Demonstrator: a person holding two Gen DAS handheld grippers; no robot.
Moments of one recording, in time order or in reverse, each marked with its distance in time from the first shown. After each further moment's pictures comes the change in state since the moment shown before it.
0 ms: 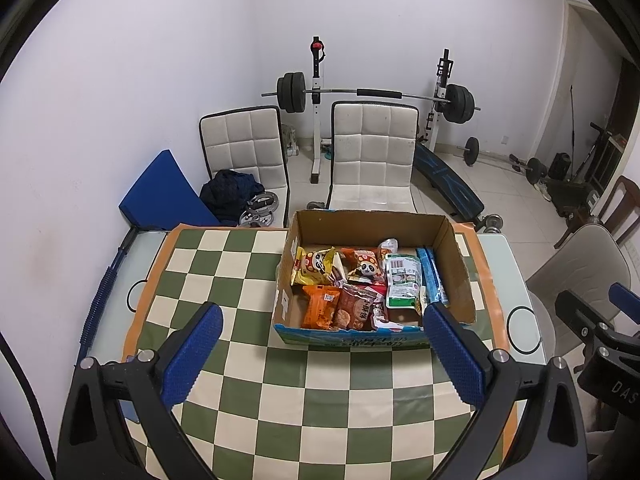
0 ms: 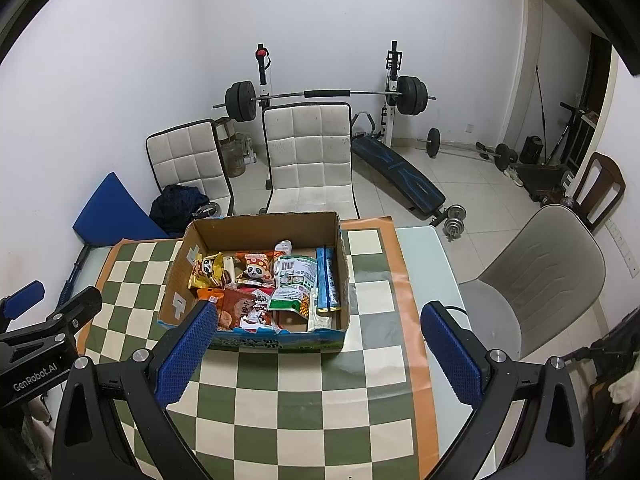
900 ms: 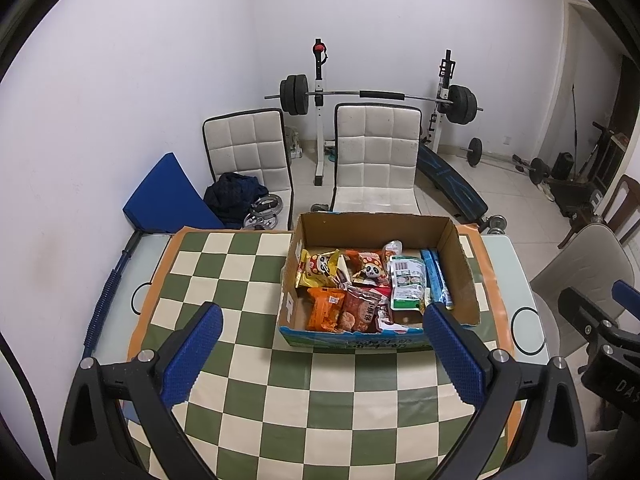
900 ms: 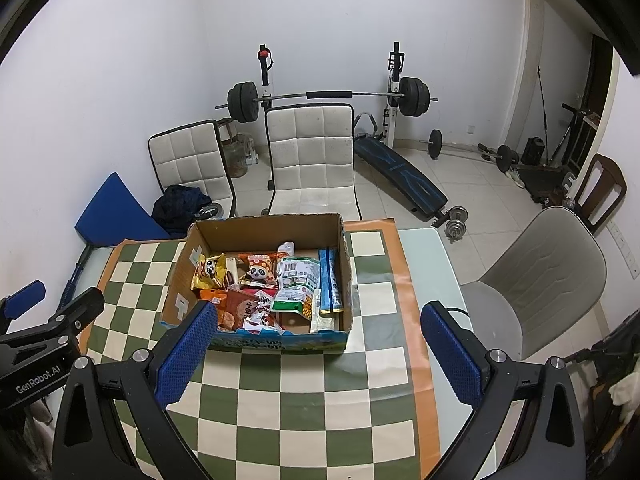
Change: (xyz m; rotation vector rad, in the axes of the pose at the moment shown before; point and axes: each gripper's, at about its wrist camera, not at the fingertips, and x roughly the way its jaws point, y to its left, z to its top) left arm -0.005 0.003 0.005 0.005 -0.003 0.012; right arm -0.004 0.003 0.001 -0.004 -0.005 0.005
